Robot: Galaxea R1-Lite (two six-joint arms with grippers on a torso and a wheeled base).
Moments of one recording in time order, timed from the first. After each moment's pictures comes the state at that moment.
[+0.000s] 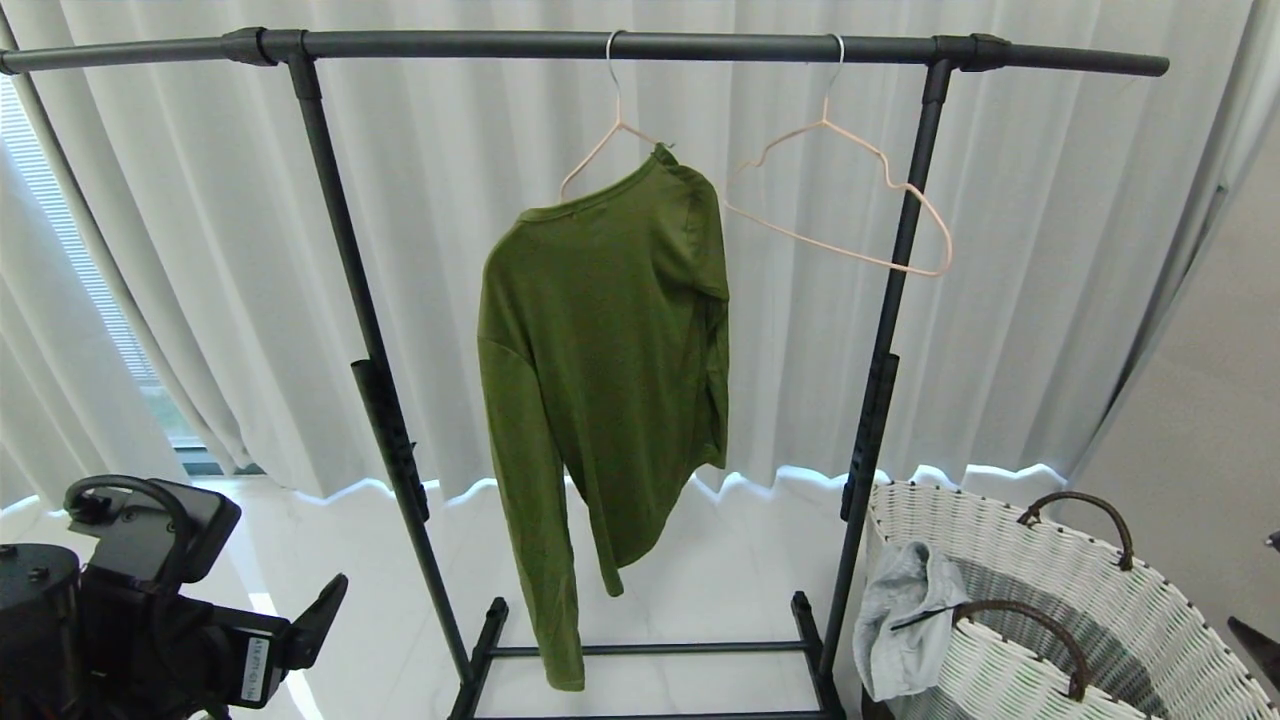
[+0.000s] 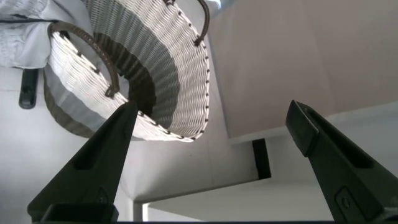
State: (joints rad) left arm -0.31 1.19 -0.19 -0.56 0.43 0.21; right arm 0.10 1.00 -0.37 -0.11 -0.41 -0.45
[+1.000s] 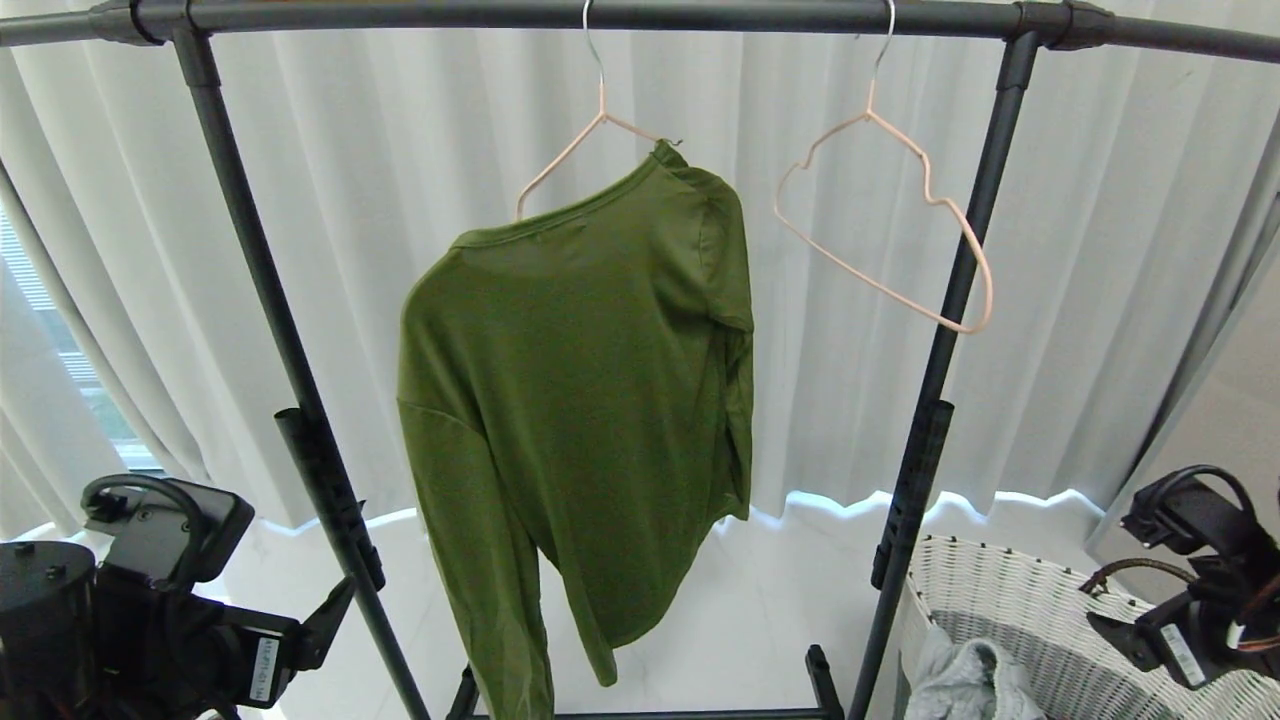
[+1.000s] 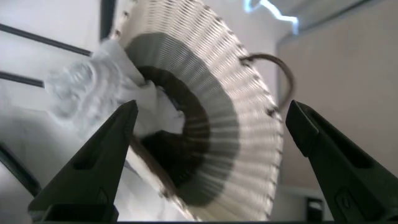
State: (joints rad) left arm -0.32 1.21 -0.19 -0.56 0.43 0.21; right arm 0.13 1.39 -0.37 -0.33 -0.18 -0.36
